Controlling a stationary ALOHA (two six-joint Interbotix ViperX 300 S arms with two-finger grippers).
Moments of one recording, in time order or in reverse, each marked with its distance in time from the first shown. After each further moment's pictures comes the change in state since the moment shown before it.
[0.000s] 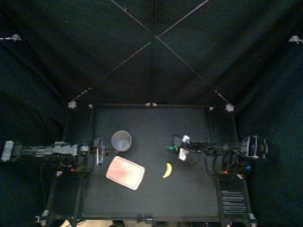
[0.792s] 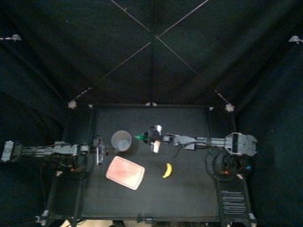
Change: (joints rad) left arm 0.009 0.002 0.000 0.000 -0.017 0.000; right arm 0.086 0.285 -0.626 -0.118 -0.107 -0.006
